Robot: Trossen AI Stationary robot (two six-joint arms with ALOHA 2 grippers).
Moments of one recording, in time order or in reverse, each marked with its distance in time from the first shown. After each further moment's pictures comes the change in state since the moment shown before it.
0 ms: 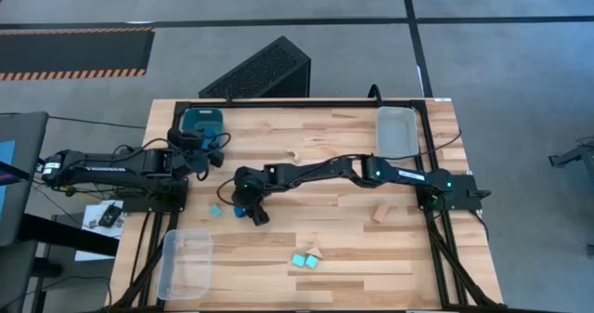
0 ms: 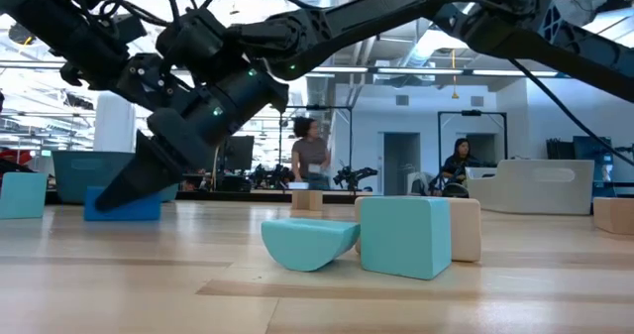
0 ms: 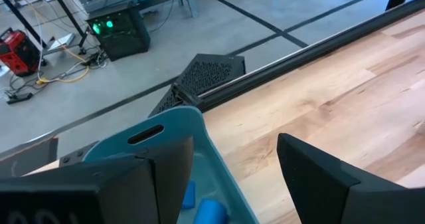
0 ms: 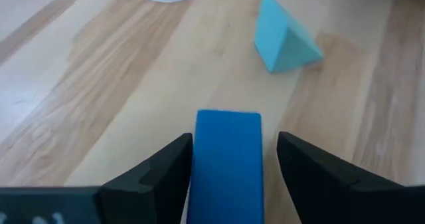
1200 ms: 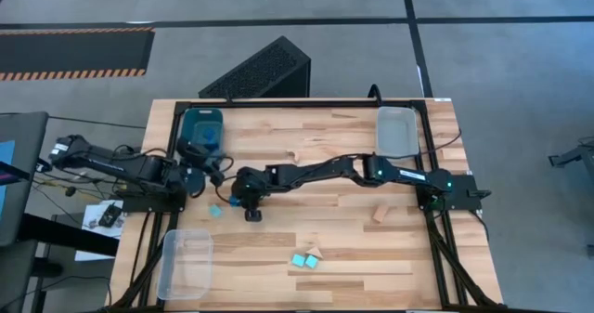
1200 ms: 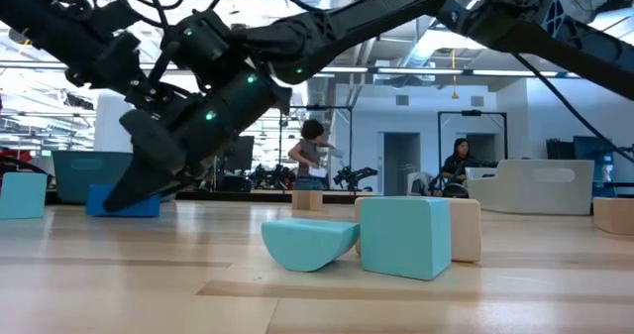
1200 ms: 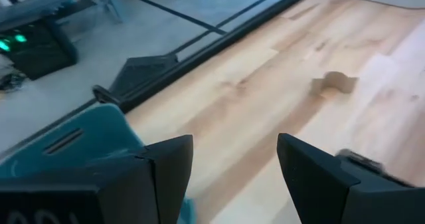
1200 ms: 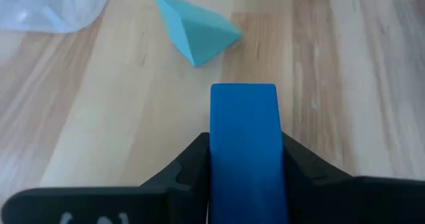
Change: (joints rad) left arm -0.296 0.000 0.000 -0.056 0.040 -0.081; right arm 0.007 -0.029 -0.097 0.044 0.200 0.285
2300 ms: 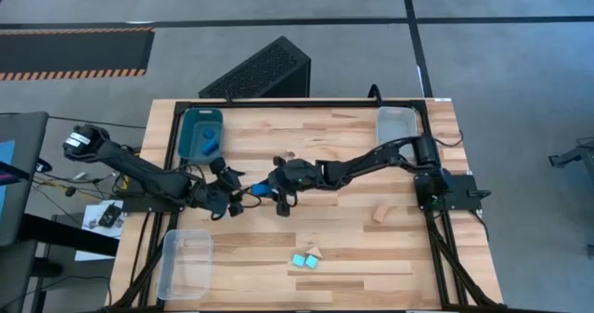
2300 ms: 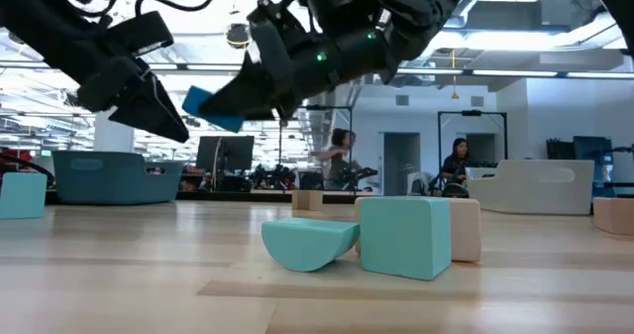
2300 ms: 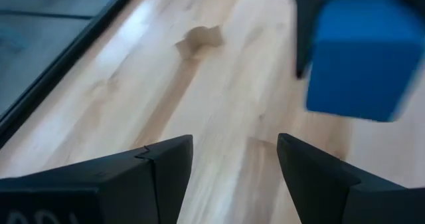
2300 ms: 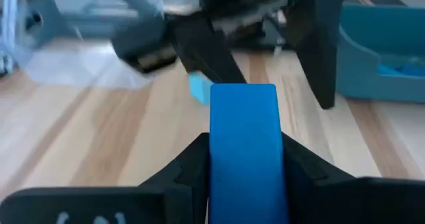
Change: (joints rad) left arm -0.118 0.477 0.000 0.478 0.231 0.261; right arm 0.007 -0.587 -0.931 0.758 0.076 0.017
